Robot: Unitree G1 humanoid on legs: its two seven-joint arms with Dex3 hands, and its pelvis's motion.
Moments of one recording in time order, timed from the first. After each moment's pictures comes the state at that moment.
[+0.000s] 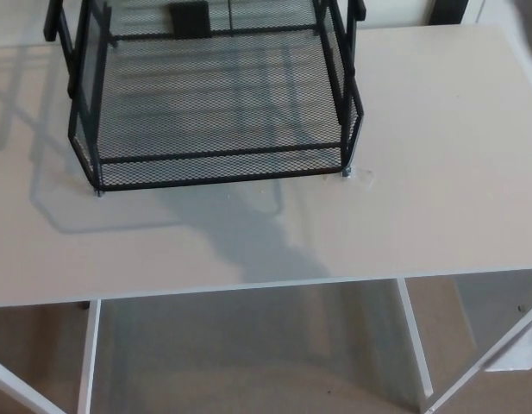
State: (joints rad) left_arm 0.18 0.75 0.18 1.23 -0.04 -0.16 -0.28; right_arm -1.25 -0.37 0.45 0.51 -0.63 -0.09 0.13
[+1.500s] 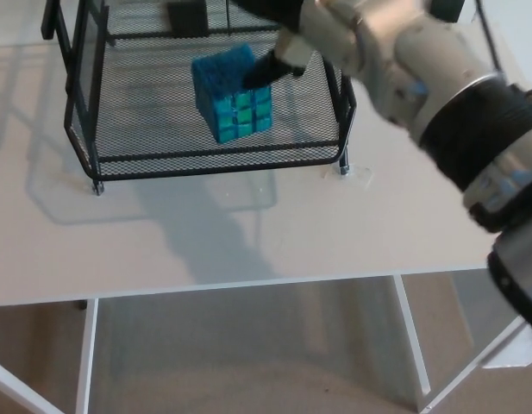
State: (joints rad) left_arm 0.19 0.72 0.14 1.22 -0.01 -0.16 -0.27; right_arm -1.33 -0.22 0.64 0.85 -0.81 -0.03 0.16
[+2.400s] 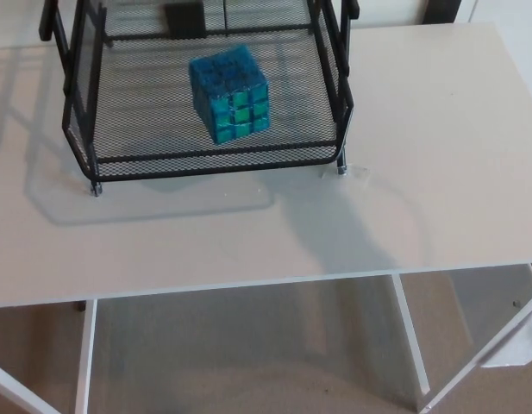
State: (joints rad) left_arm 0.18 0.71 0.14 1.22 -0.01 -0.16 -0.28; right_arm -0.91 -0.75 -0.01 0.27 -0.64 -0.03 0.43
